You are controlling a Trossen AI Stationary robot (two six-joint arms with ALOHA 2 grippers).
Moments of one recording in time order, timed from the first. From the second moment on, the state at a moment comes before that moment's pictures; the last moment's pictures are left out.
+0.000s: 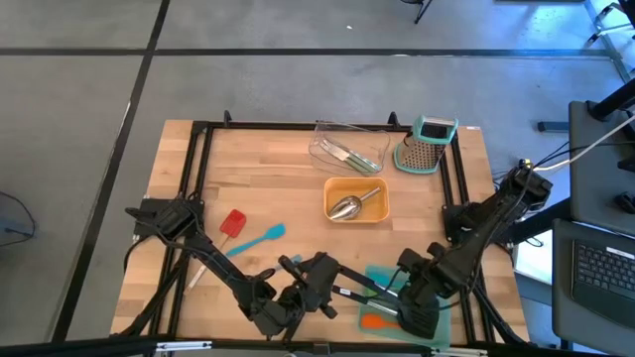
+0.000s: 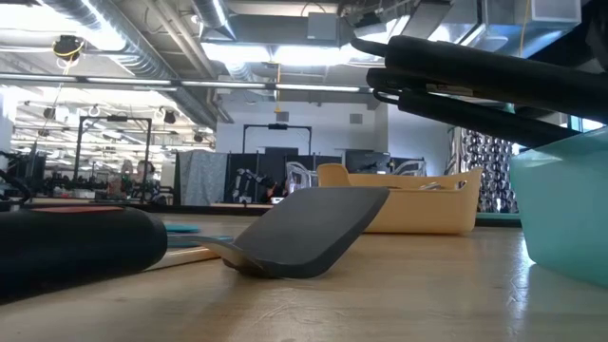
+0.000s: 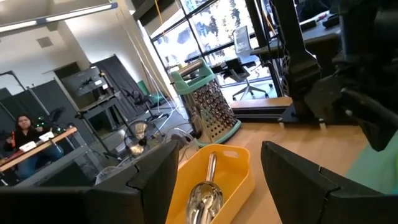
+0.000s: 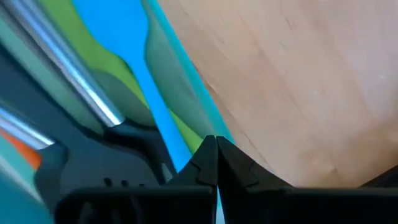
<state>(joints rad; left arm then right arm) -0.69 2.10 1.47 0.78 -1.52 0.49 0.83 1.58 1.02 -1.02 0.04 1.47</state>
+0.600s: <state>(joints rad) -0.69 2.10 1.47 0.78 -1.52 0.48 0.72 1.58 1.03 -1.01 0.20 1.29</state>
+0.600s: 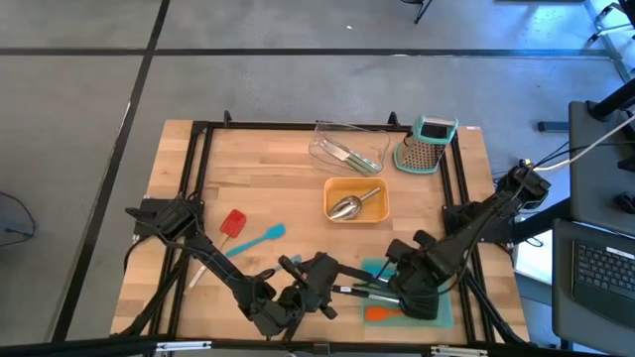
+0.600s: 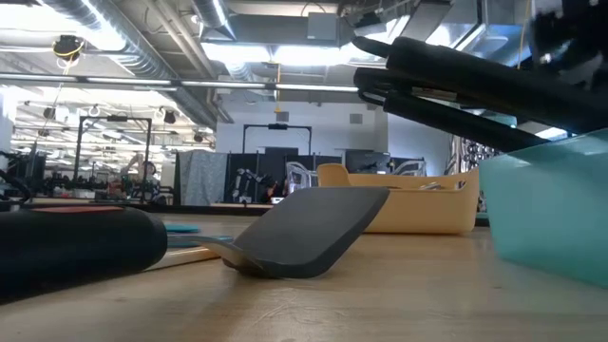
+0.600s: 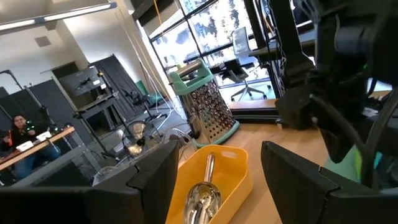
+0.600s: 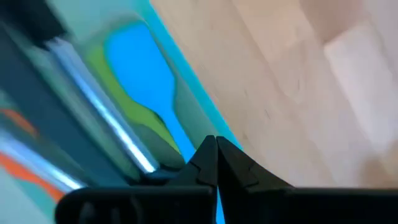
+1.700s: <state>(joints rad) -0.88 2.10 1.46 0.67 -1.28 -0.10 1.07 1.58 1.43 -1.27 1.06 0.76</state>
